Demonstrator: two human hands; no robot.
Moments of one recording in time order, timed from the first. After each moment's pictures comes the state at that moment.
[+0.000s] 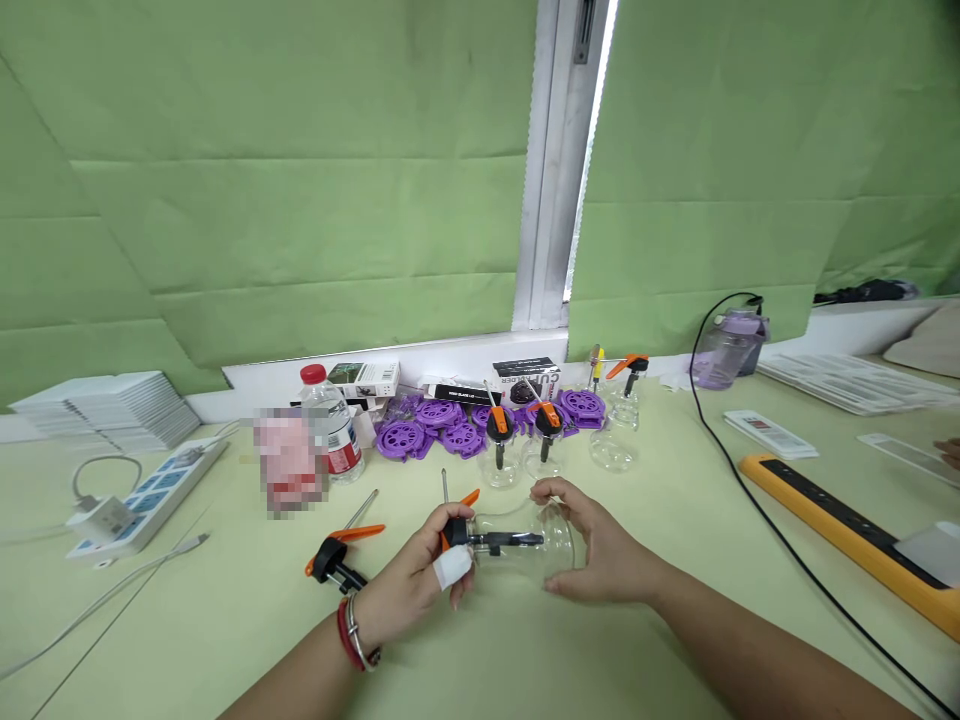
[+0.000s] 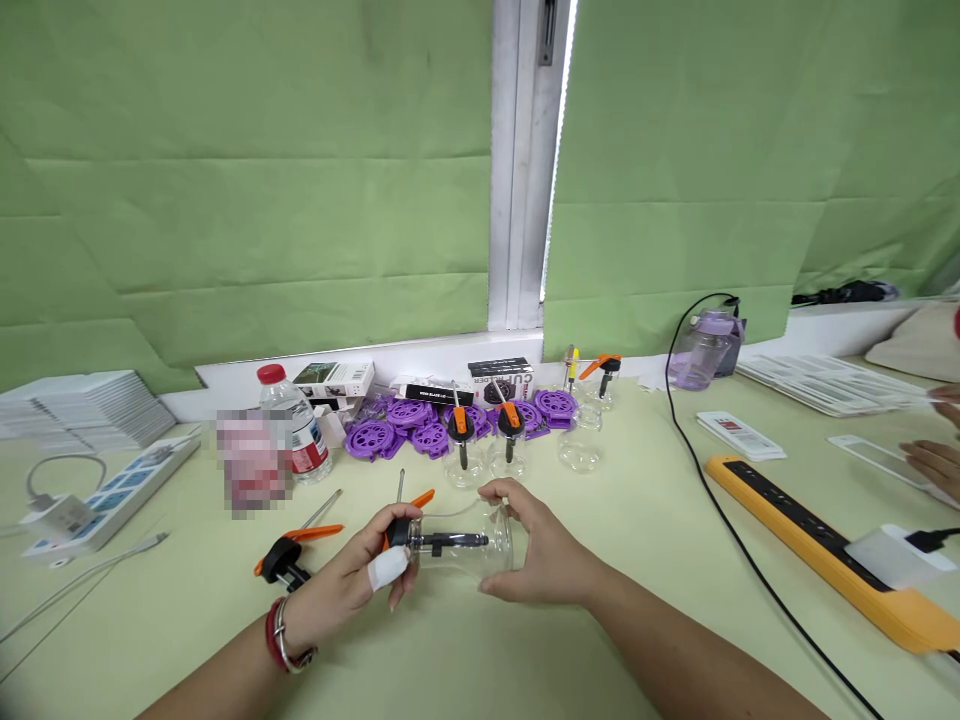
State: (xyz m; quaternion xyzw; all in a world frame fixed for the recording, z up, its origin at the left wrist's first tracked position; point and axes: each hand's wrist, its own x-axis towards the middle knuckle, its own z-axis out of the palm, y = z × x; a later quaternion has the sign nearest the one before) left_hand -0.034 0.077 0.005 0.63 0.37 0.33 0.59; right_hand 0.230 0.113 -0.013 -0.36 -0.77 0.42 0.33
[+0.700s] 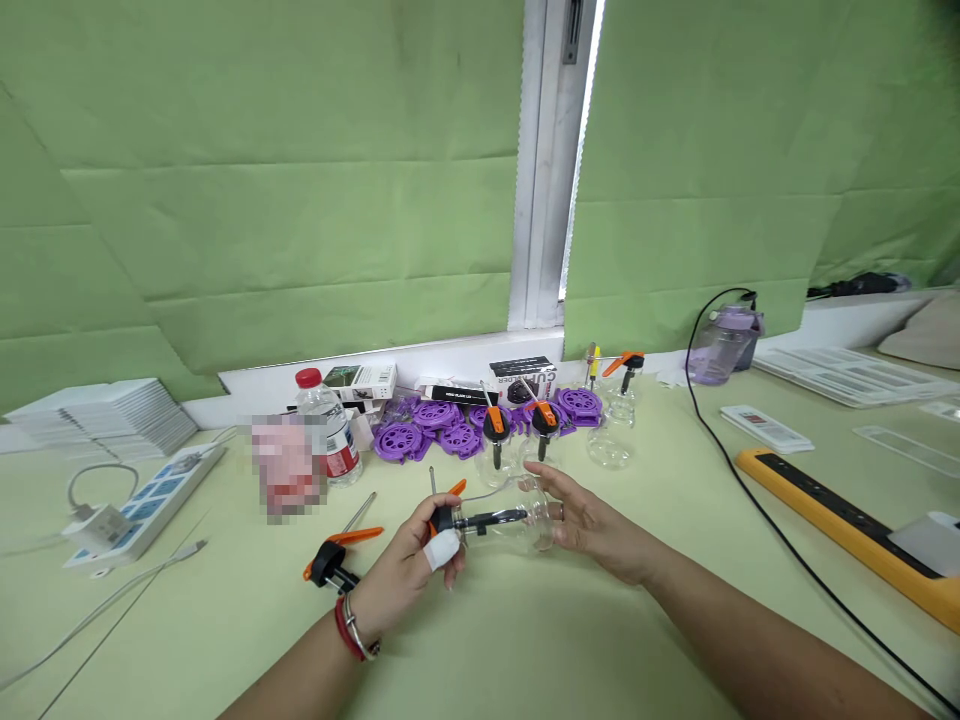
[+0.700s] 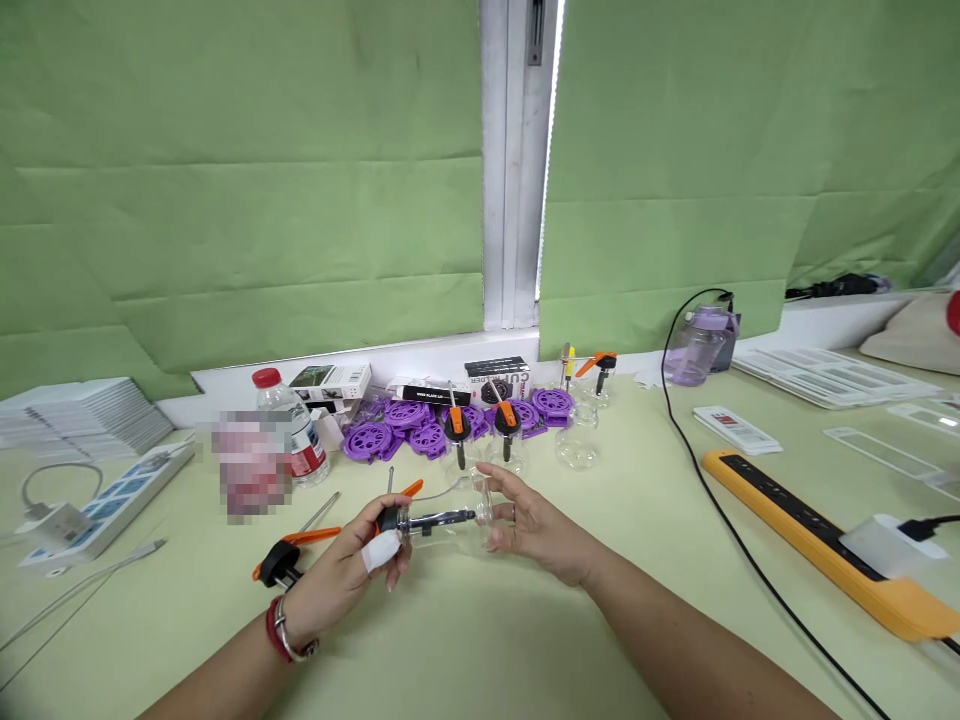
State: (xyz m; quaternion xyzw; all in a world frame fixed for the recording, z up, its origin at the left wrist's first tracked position) left_hand -0.037 0.085 -0.003 0.61 0.38 0.39 0.58; right_hand 0.229 0.122 -0.008 -0.28 -0.59 0.66 0.35
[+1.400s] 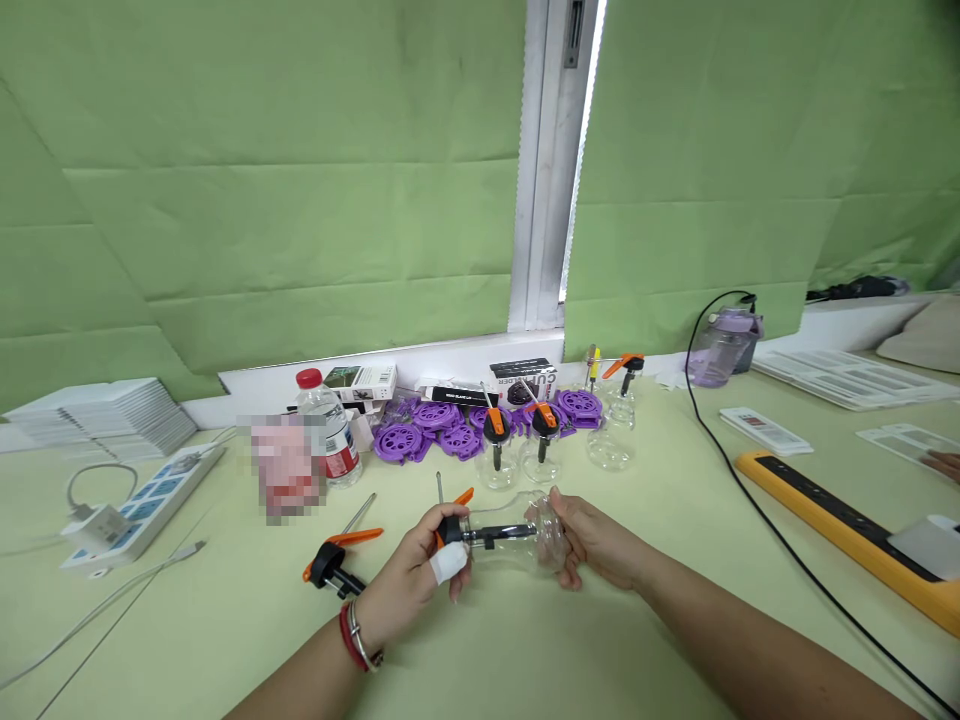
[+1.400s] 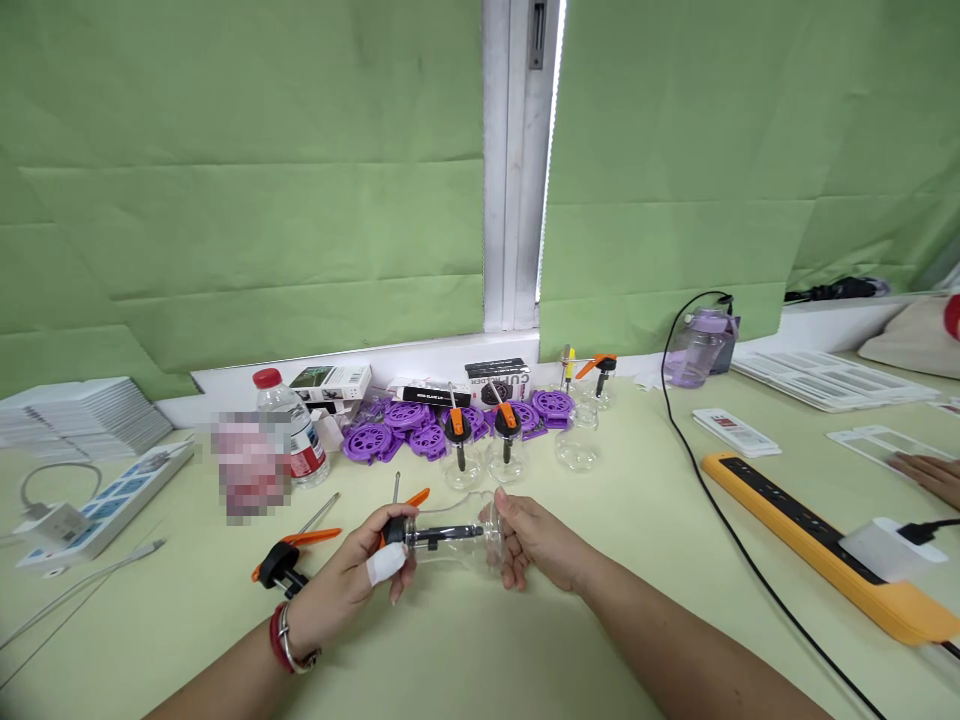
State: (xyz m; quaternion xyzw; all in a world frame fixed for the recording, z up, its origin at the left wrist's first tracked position) left_hand -0.033 0.082 -0.006 0.61 0.38 0.38 0.58; right_hand 0.221 0.124 -0.018 -0.39 -0.53 0.70 0.28
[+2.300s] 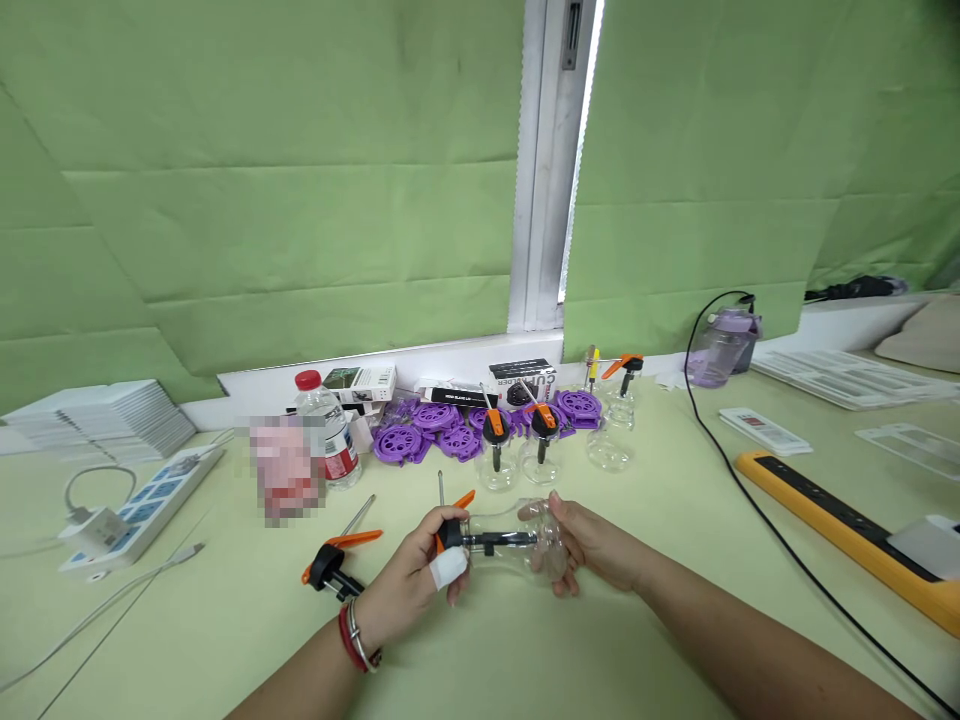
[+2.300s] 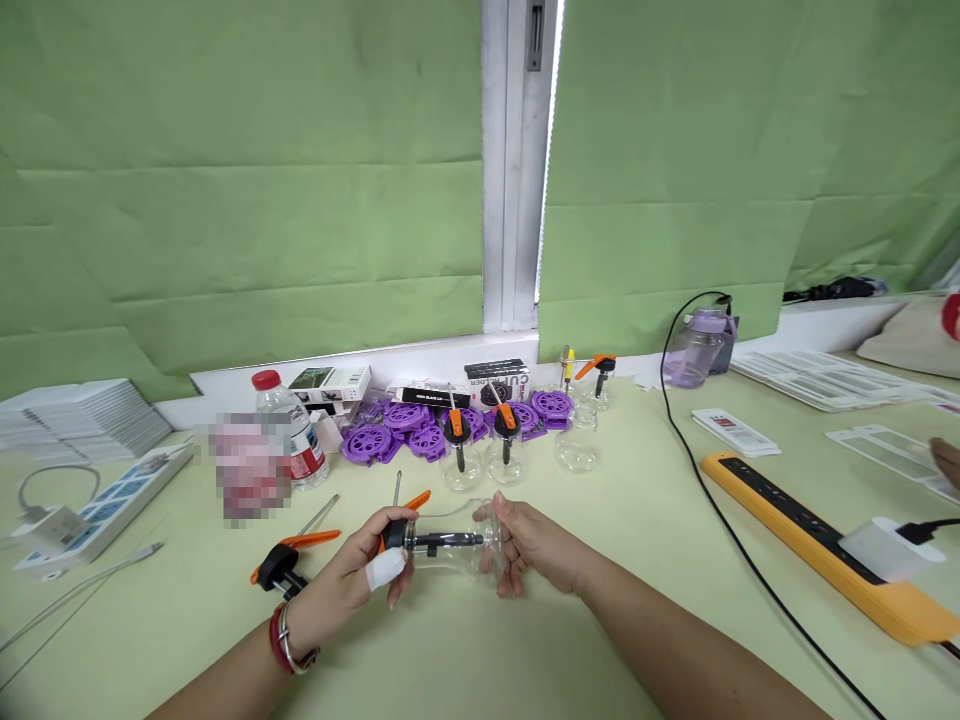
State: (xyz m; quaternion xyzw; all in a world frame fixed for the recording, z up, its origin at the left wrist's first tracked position) left_hand -0.035 0.082 -0.005 0.63 0.37 0.36 0.58; right_hand 0.223 0.125 -0.023 -0.36 -0.54 0.72 0.26
